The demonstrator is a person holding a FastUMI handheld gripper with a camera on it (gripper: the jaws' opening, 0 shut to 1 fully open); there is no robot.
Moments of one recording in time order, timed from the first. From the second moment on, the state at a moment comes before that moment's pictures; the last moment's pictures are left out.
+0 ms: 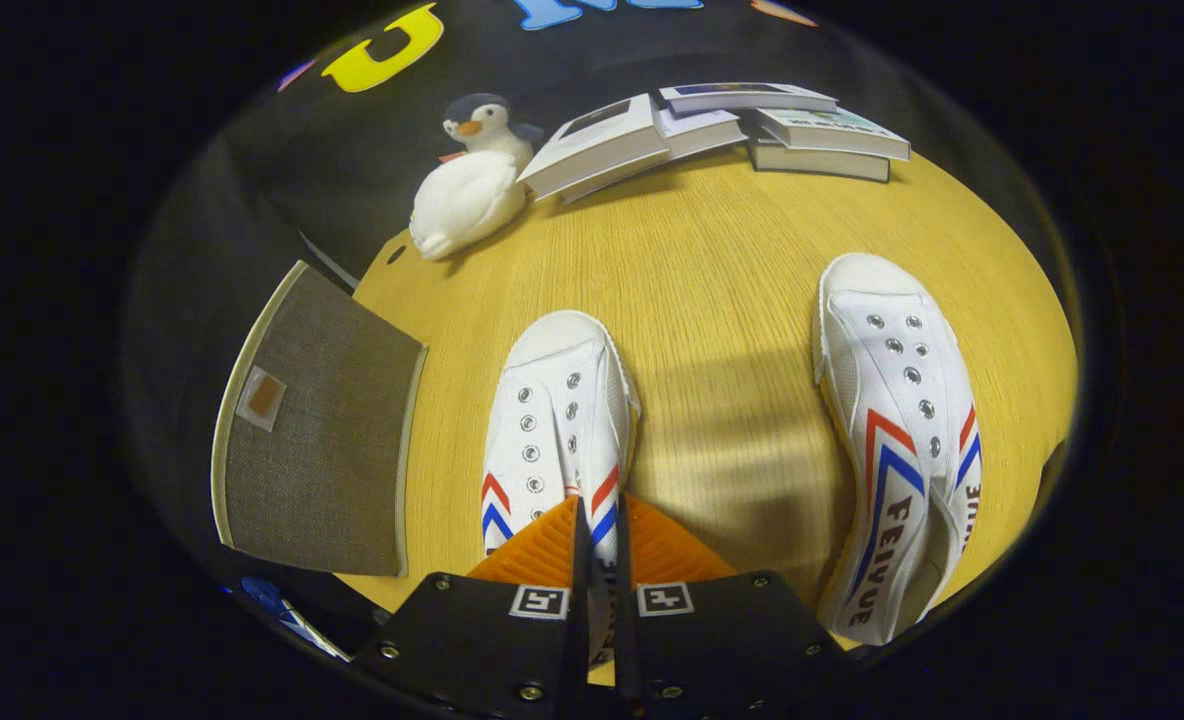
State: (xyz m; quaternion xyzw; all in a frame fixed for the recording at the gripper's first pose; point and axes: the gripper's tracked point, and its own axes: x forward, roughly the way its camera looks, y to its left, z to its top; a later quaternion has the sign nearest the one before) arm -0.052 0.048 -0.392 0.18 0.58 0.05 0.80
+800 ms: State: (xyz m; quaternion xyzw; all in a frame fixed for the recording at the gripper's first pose) arm -0.020 0.069 -0.307 0.25 0.54 0.05 0.80
